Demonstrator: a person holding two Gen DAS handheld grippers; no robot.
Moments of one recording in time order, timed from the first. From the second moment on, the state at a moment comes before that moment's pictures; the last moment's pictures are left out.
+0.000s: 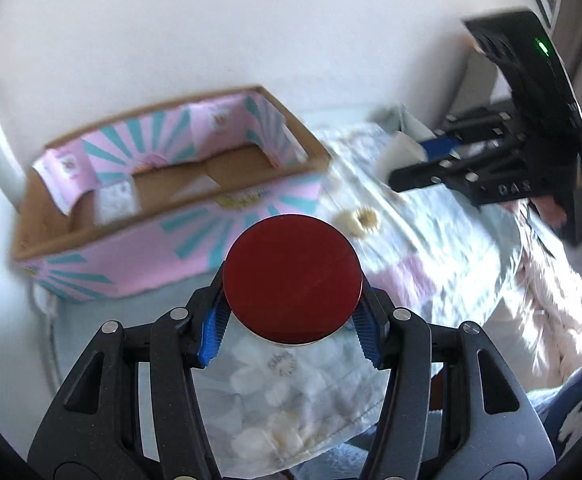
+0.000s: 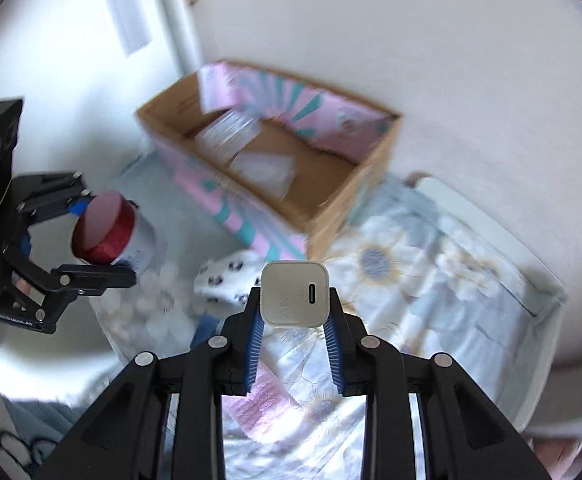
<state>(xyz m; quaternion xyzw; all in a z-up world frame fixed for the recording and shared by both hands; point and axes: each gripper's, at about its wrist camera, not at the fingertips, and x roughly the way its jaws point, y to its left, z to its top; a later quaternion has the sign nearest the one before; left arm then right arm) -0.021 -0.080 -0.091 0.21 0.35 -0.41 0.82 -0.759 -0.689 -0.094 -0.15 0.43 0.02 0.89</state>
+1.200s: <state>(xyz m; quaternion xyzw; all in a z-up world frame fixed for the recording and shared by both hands) 0.204 -0.135 -0.095 0.27 0.46 -0.35 0.77 -0.596 -0.667 -0.096 -0.10 0.47 -0.10 0.87</state>
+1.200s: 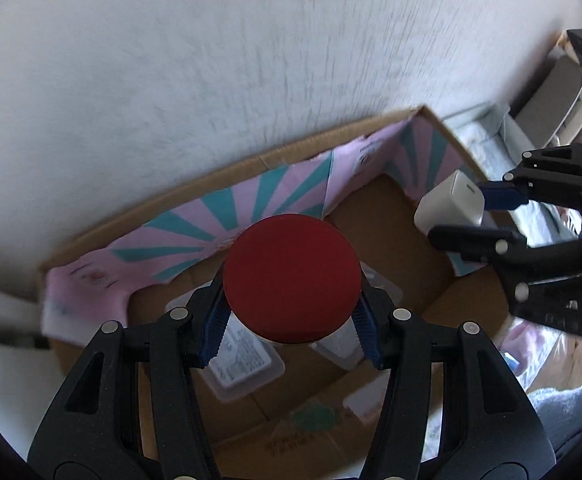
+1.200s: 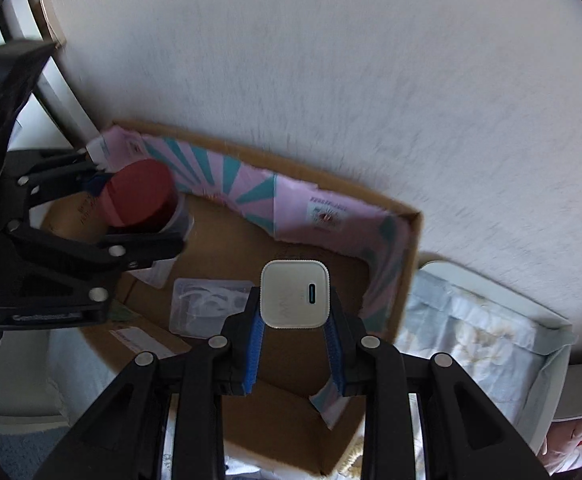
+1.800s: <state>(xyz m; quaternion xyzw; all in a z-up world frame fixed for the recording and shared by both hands) 0.236 -0.154 -0.132 0.29 0.50 -0.33 0.75 -0.592 -0.666 -0.129 -0.11 0.50 -0.09 0.86</state>
